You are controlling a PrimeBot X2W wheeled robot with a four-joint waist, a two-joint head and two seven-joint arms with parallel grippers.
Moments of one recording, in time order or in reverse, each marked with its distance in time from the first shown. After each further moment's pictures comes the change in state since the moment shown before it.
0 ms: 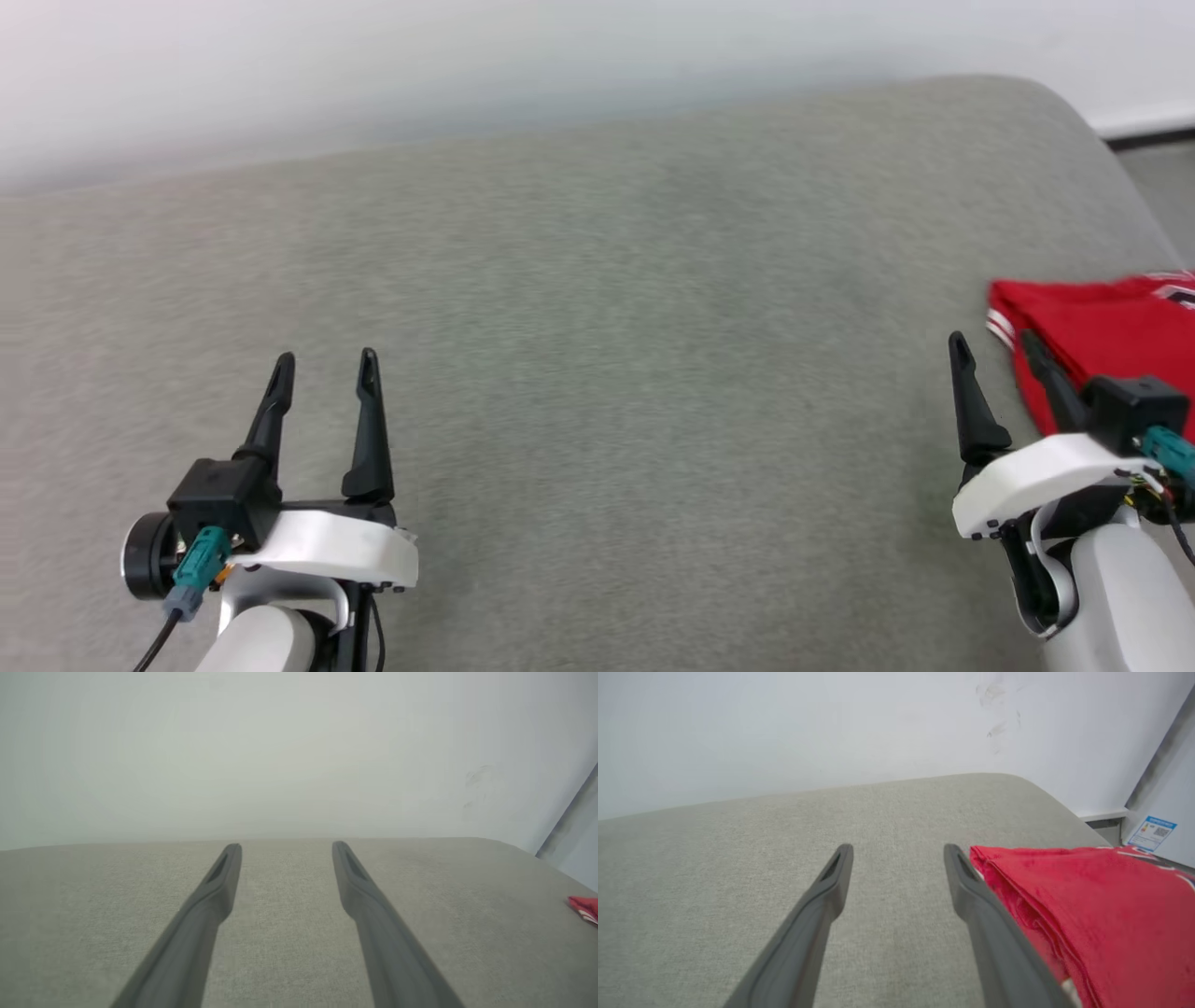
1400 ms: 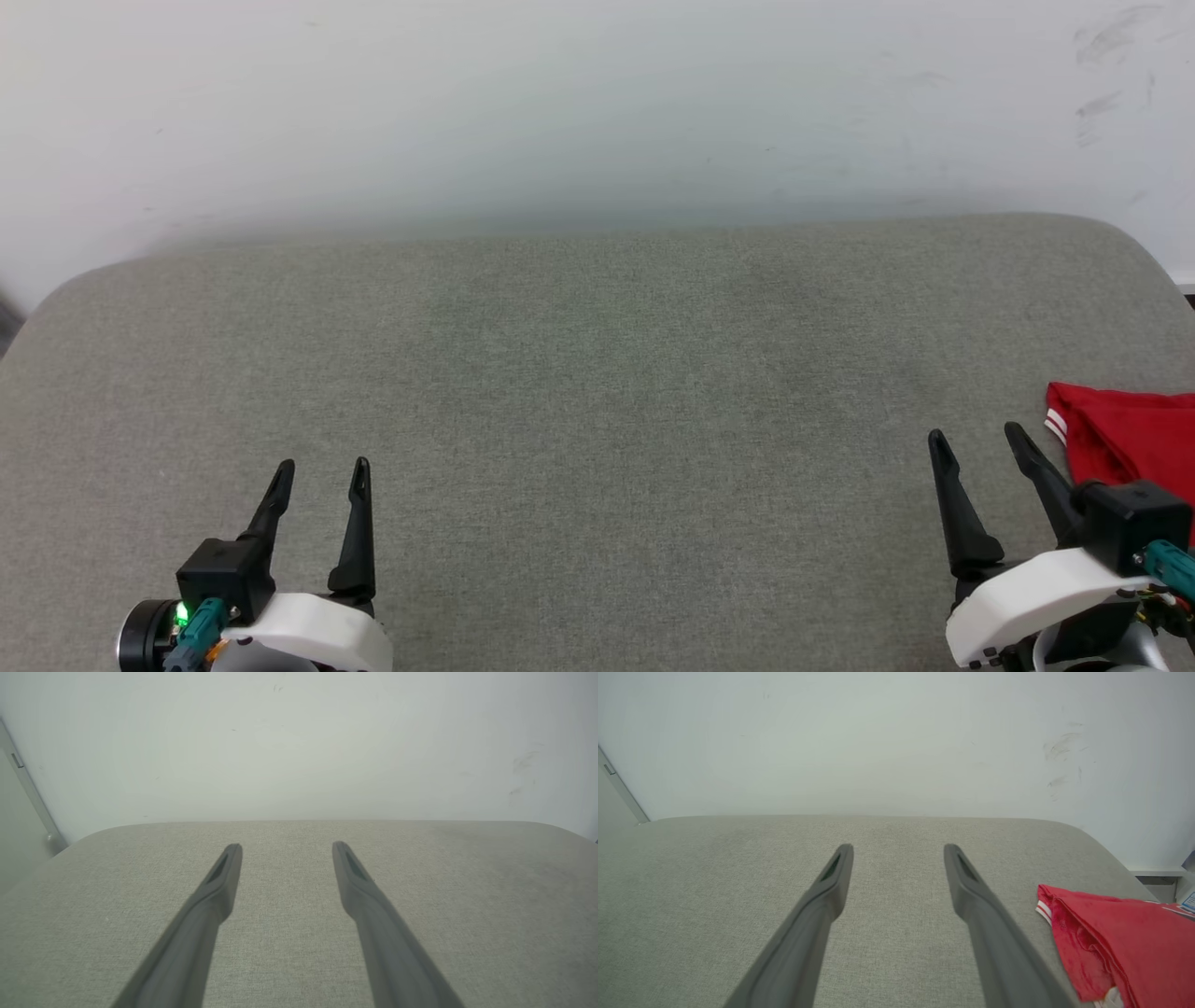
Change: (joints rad) left arm 0.132 -0.021 0.081 0.144 0.045 -0.149 -0.012; right arm 0.381 0.076 0.004 -0.590 -0.077 0.000 0.274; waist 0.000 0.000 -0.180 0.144
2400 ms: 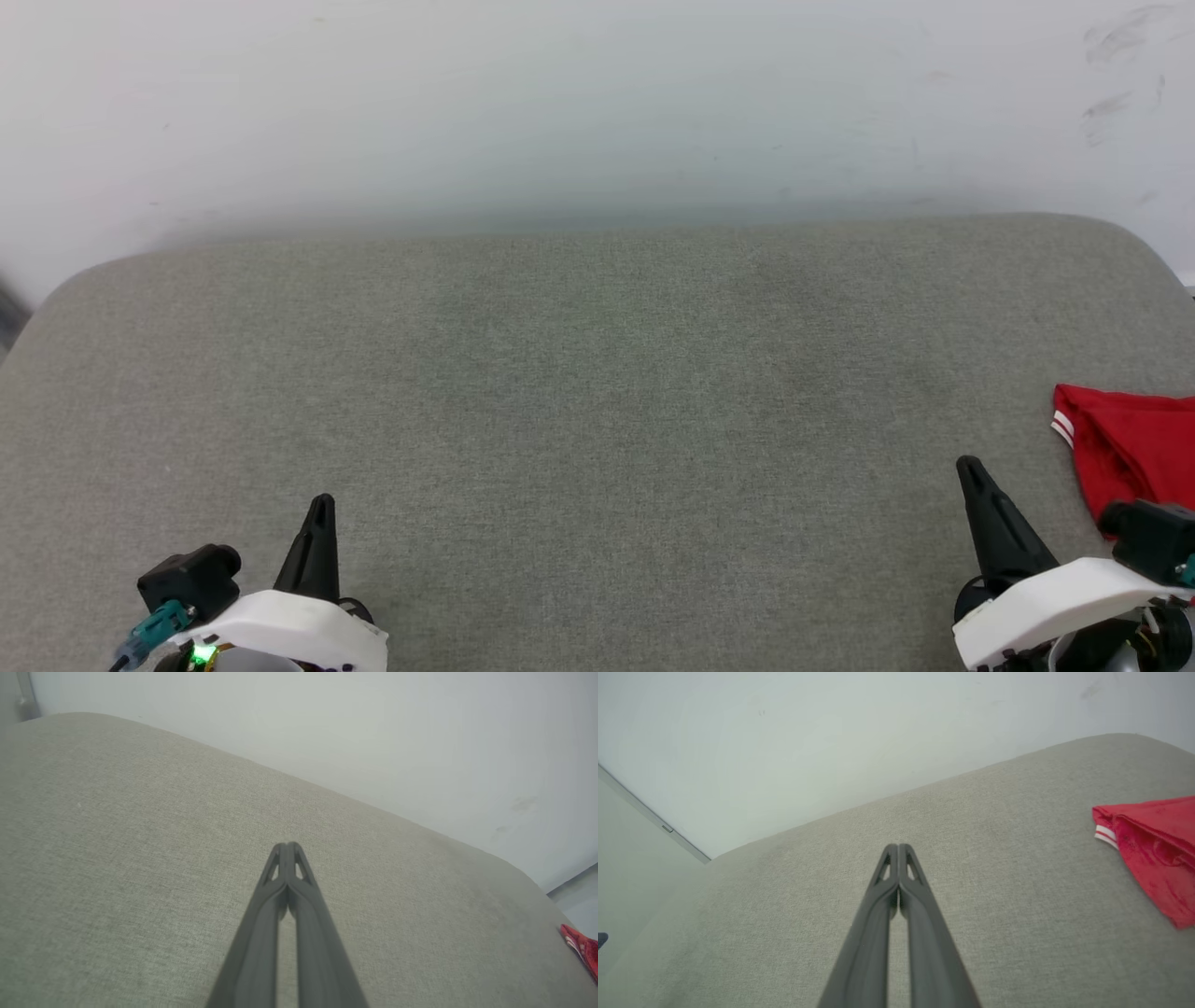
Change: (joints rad) left arm 0.015 -0.082 0.084 0.065 -0.255 -0.073 0.085; right arm 0.002 0.000 -0.018 0.106 0.325 0.000 0.009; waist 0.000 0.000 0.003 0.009
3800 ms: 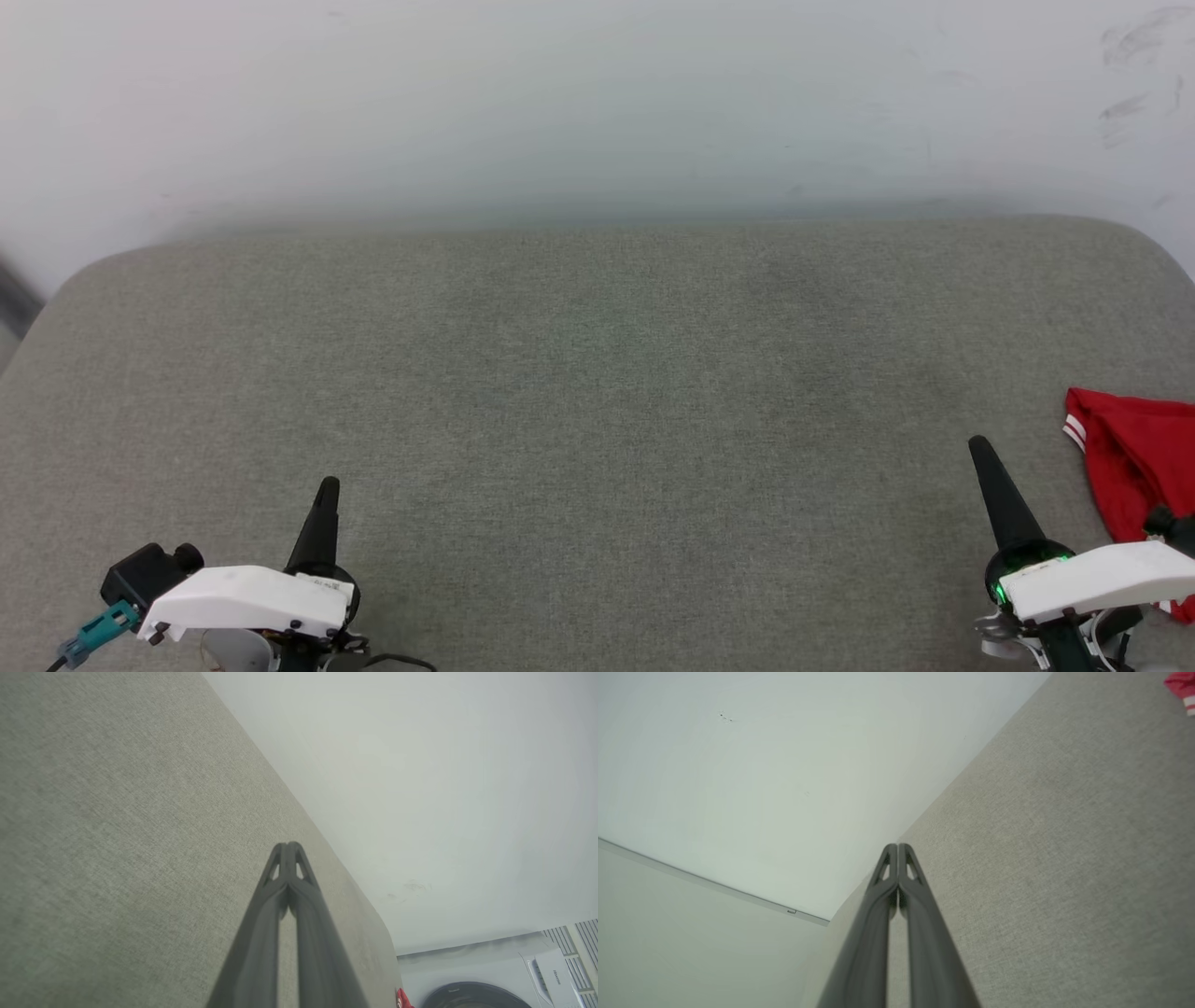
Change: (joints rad) left arm -0.043 -0.105 0.148 0.029 -0.465 -0.108 0.141; right arm -0.072 0.002 -0.035 0.122 0.594 0.000 0.013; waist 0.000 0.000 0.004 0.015
